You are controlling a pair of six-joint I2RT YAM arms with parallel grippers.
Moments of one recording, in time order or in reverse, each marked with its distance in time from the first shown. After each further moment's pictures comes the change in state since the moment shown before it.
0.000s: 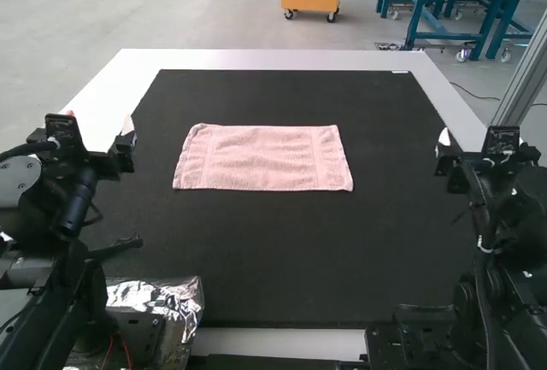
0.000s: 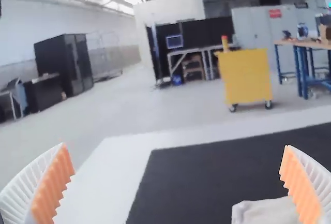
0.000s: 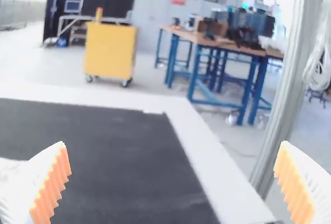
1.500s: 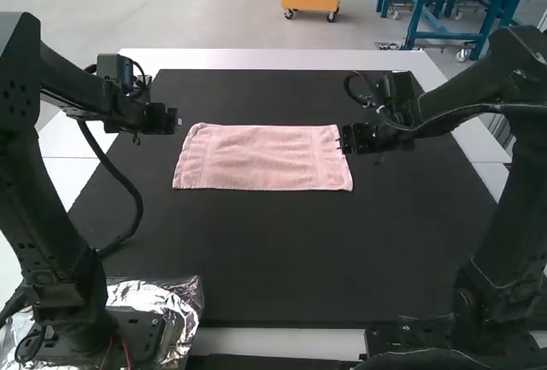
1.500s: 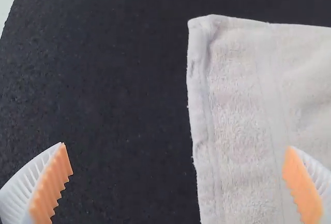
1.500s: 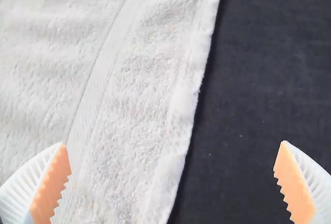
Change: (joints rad) left arm -0.012 1.684 0.927 -0.193 0.103 -0.127; right arm 0.234 1.757 0.903 -0.085 -0.251 0.216
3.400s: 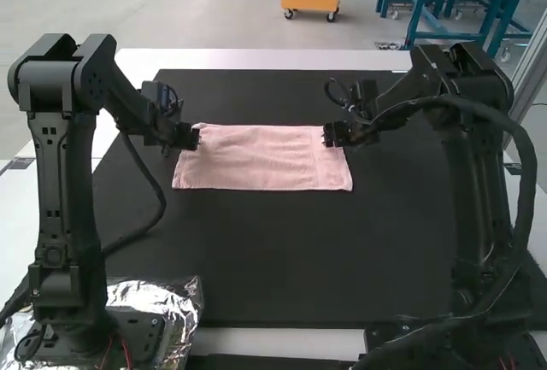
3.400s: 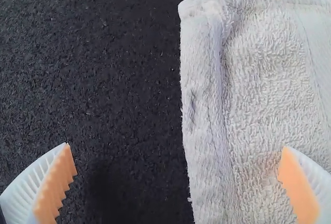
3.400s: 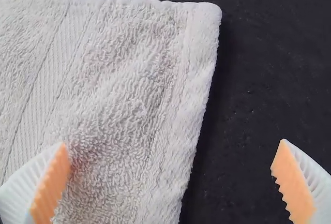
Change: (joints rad) left arm -0.068 0.491 0.279 0.167 -0.085 0.092; right arm -0.019 0.537 0.515 0.005 0.013 0.003
